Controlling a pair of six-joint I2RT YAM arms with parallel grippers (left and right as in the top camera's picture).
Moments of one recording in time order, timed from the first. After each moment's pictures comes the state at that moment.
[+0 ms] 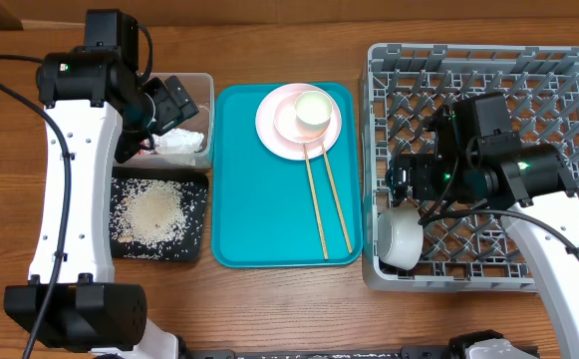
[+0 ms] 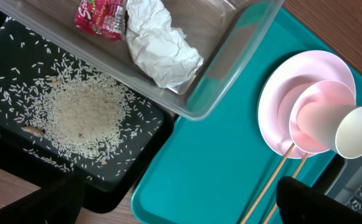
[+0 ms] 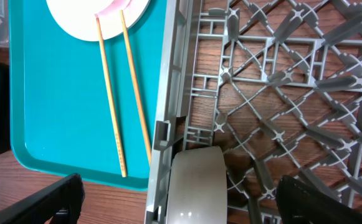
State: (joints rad) left arm 0.01 1.74 1.88 -1.41 0.04 -0.60; right arm 0.20 1.34 1.29 -1.13 -0.20 0.20
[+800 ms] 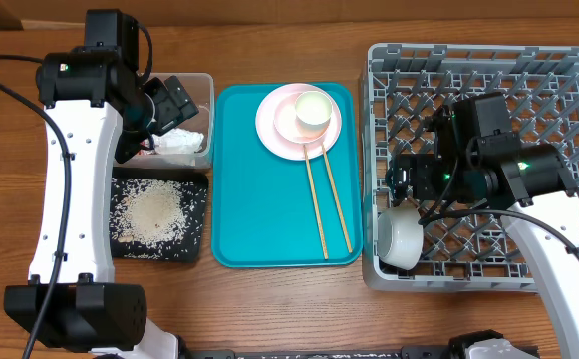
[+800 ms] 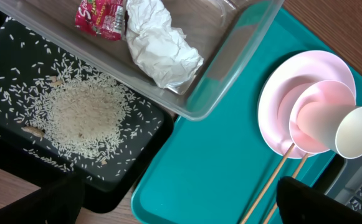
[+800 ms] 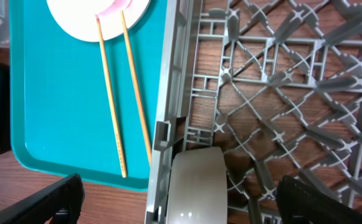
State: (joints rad) left arm 0.01 1.74 1.88 -1.41 0.04 -0.60; right arm 0.20 1.34 1.29 -1.12 -0.20 0.20
